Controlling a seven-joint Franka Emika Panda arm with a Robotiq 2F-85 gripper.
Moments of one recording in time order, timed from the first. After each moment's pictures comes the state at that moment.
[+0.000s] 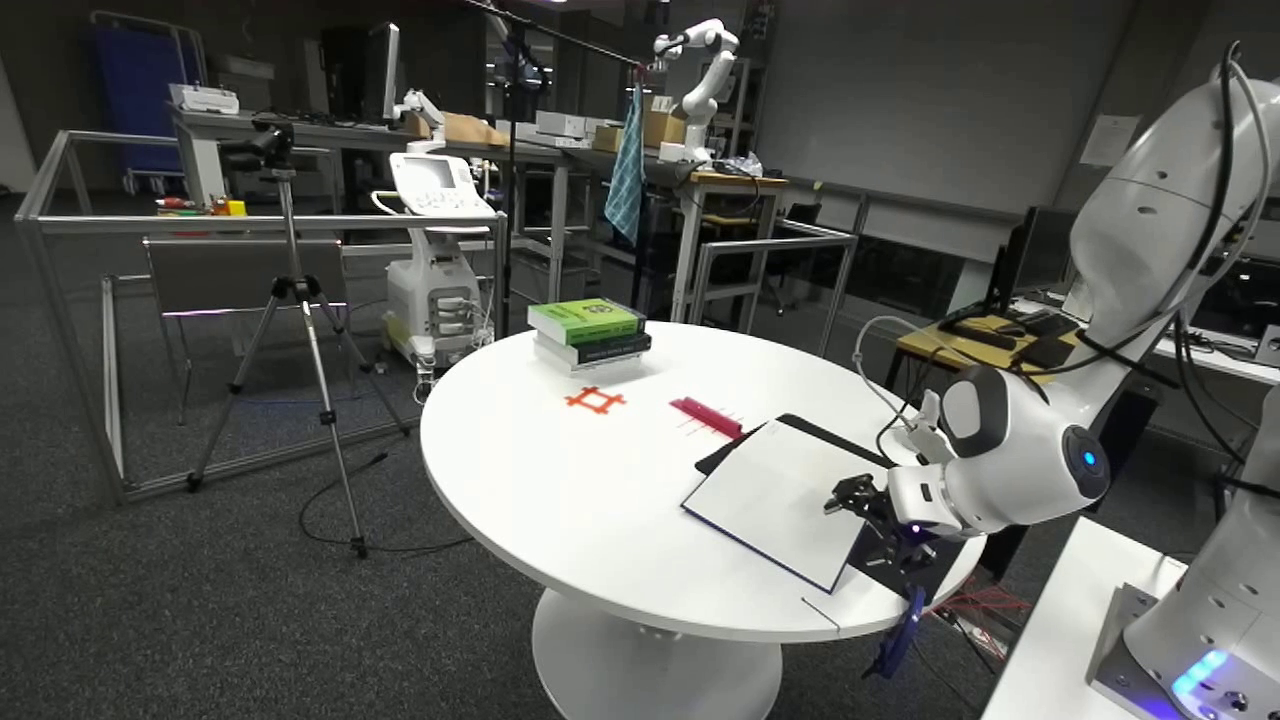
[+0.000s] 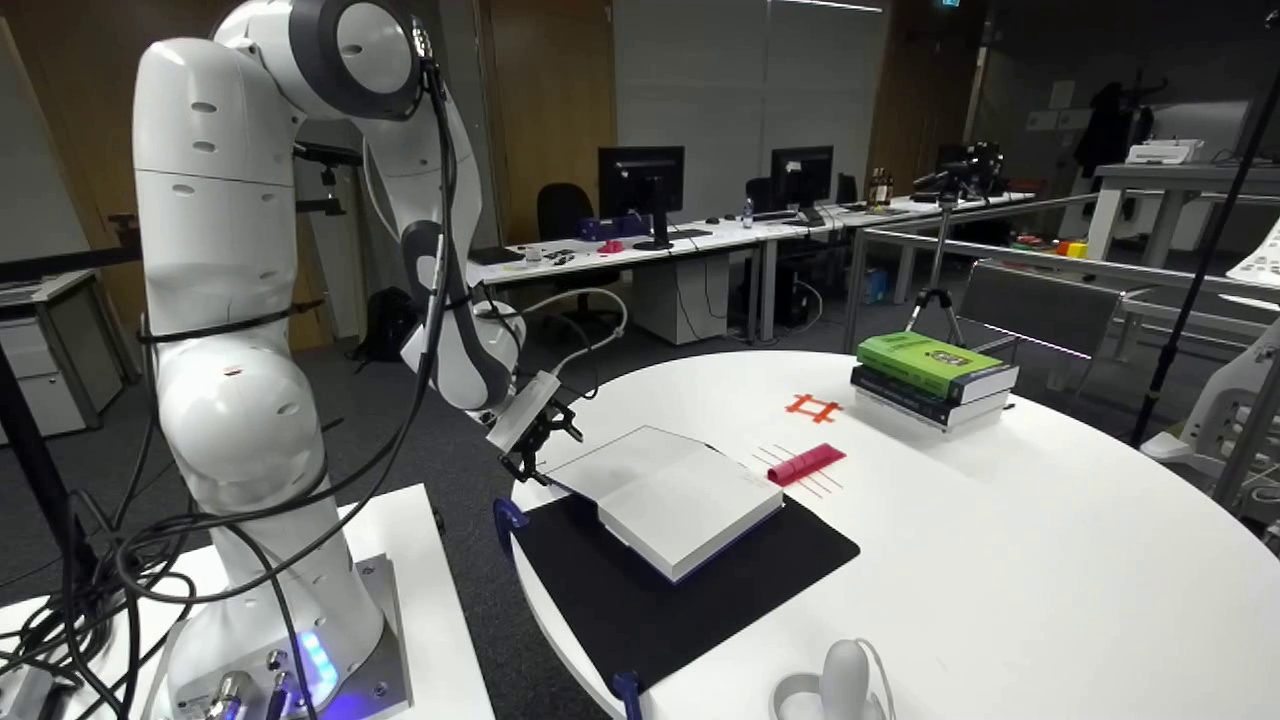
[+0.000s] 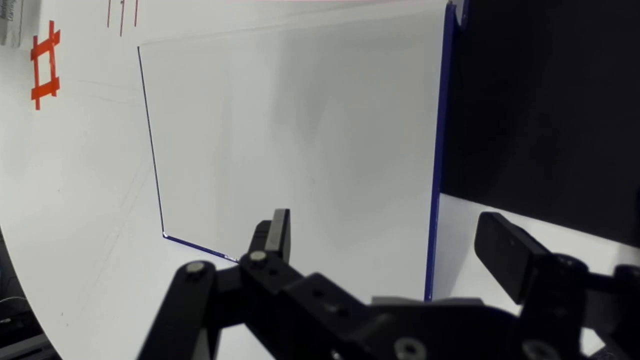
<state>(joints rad) 0.24 0.20 0.28 -2.67 -2.08 2.63 0.71</state>
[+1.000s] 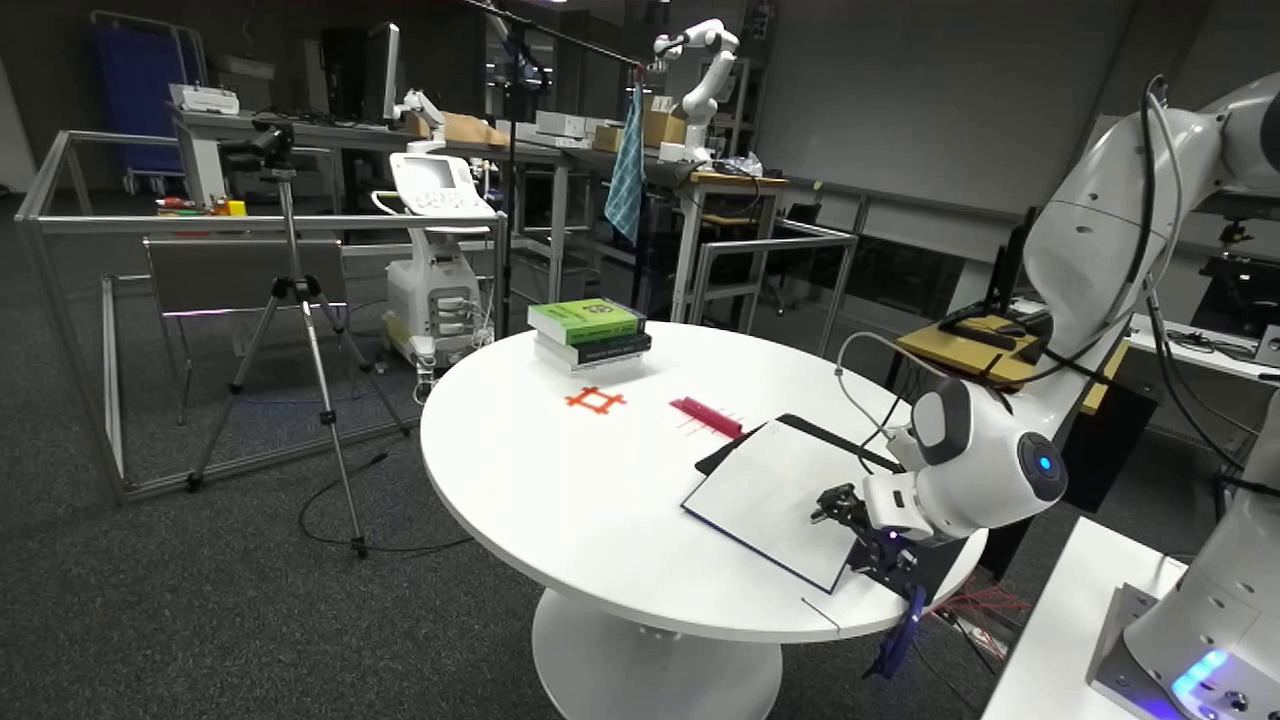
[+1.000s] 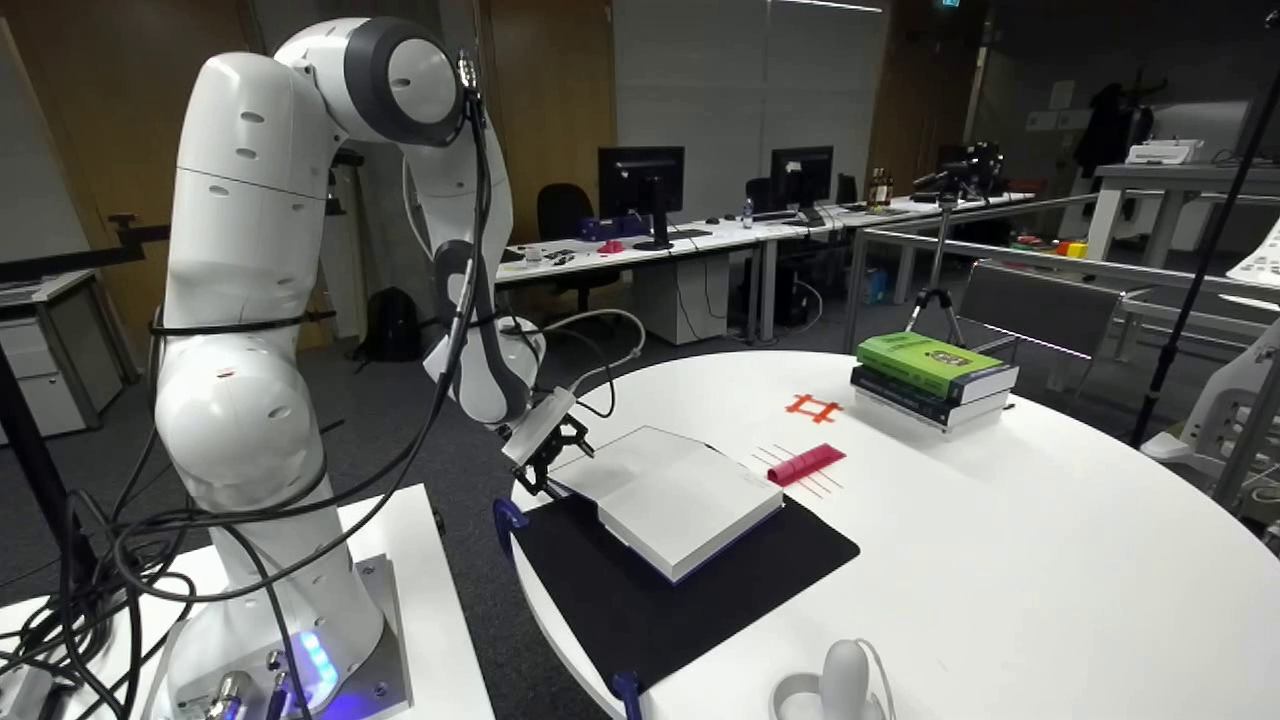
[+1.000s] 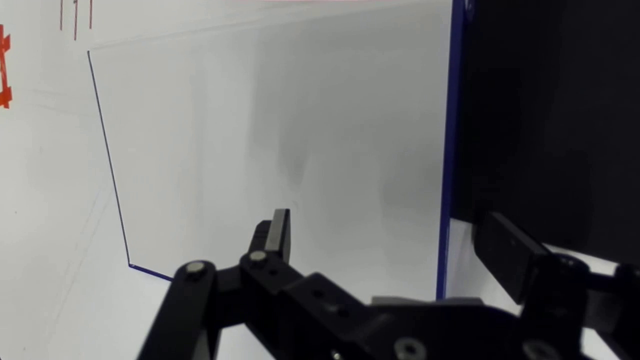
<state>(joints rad) 0.19 0.33 0.28 -2.58 -2.10 2.63 0.71</state>
